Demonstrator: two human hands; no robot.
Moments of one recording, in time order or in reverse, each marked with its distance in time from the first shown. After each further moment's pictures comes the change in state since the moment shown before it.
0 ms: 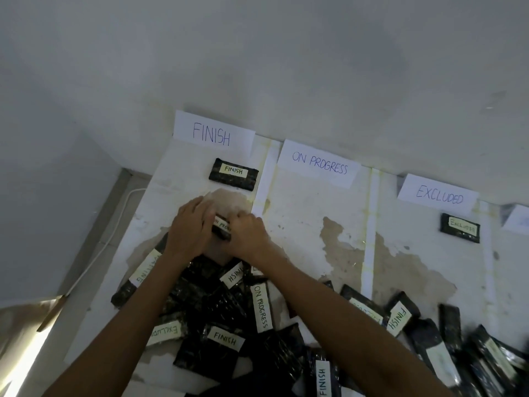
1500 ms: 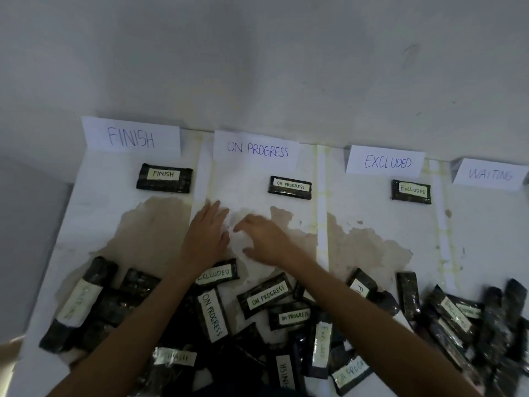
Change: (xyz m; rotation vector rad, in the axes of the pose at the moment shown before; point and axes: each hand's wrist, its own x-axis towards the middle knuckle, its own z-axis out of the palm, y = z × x) left_hand 0.020 0.077 0.115 0.275 -0.308 0.349; right_hand -0.071 0.150 -0.031 0.191 -0.054 -0.047
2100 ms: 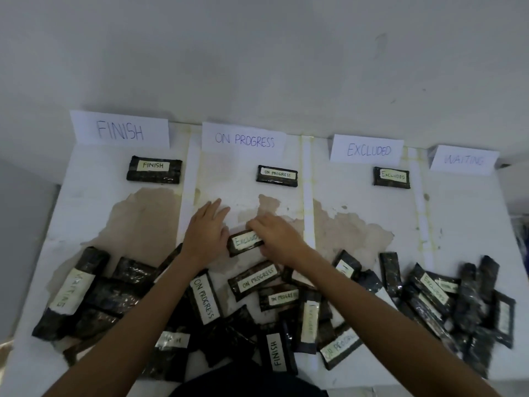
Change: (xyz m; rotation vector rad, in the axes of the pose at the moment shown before) left_hand -0.018 0.031 0.005 -0.008 0.023 0.014; right_hand -0.058 0.013 -0.005 -0.204 0.147 -0.098
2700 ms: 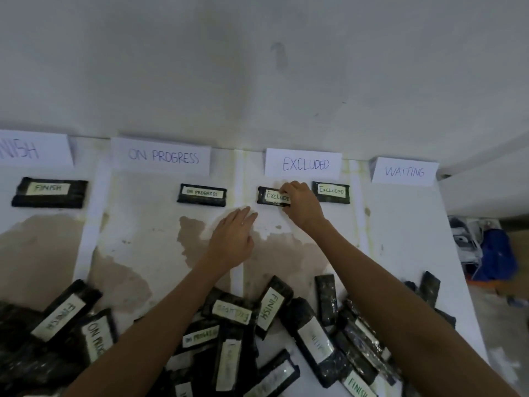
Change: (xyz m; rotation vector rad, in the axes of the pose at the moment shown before) left_hand 0.104 0.181 0.081 -0.005 -0.064 0.193; right_hand -0.044 0.229 -0.071 -0.015 0.136 0.485
